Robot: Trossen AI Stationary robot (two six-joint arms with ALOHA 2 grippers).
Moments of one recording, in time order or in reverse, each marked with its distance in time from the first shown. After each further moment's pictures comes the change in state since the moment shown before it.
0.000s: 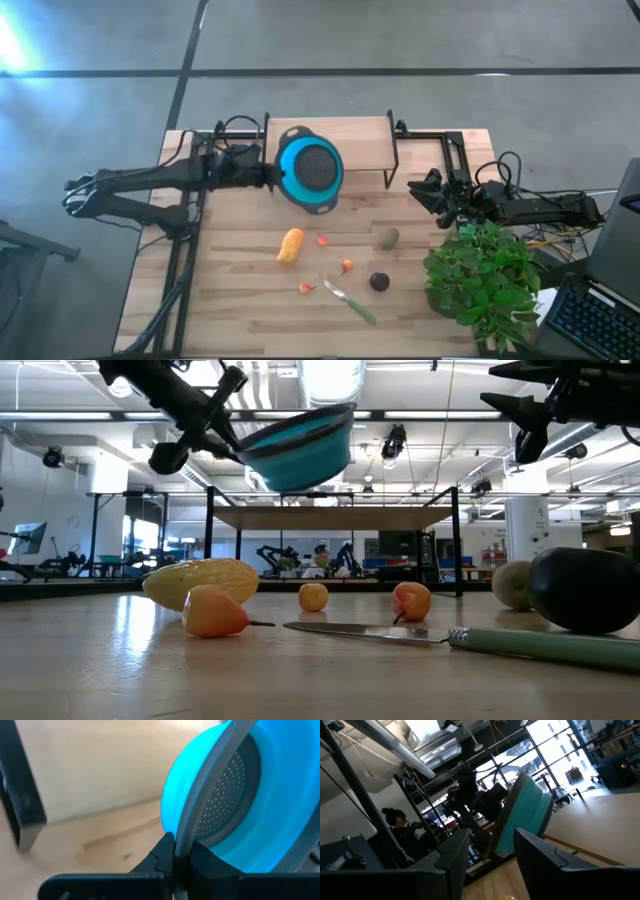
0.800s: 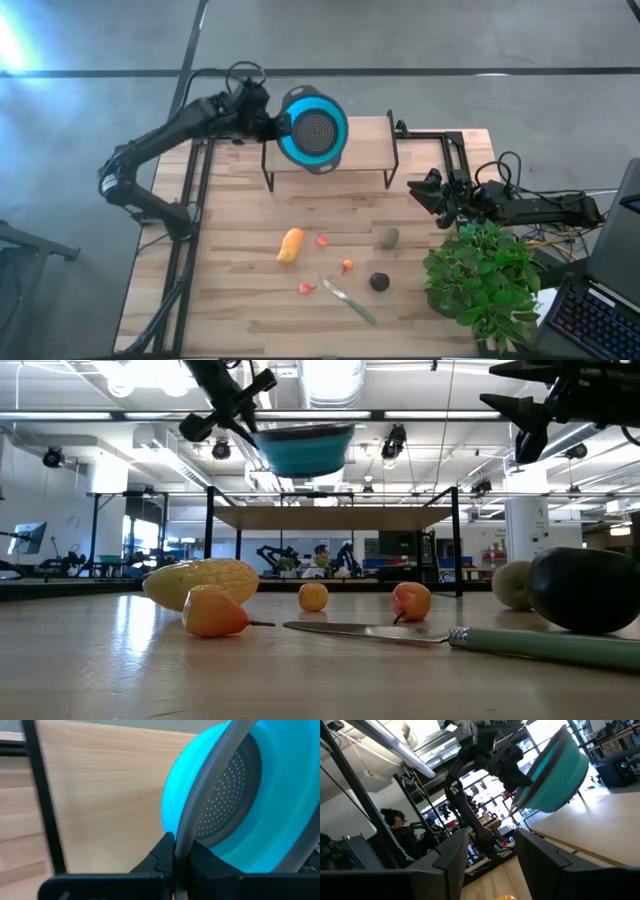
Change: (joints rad) left arm 0.310 0.359 0.685 -0.579 0.194 0.139; right arm 0.000 0.000 0.000 0.000 -0.001 0.000
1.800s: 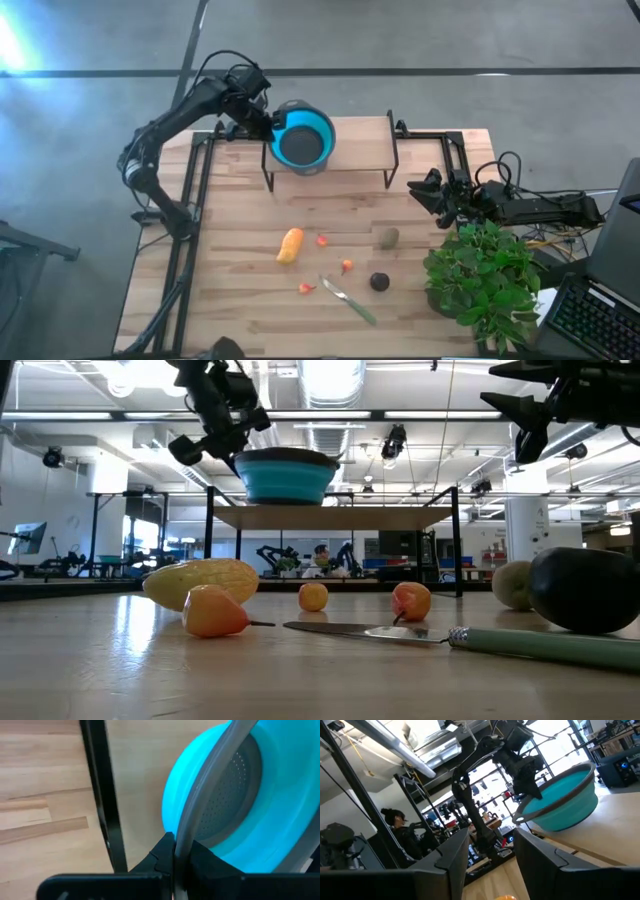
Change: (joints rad) left arm 0.204 0.177 0.118 -0.281 0.251 0.103; right arm 0.000 0.000 0.000 0.001 -0.002 0.000
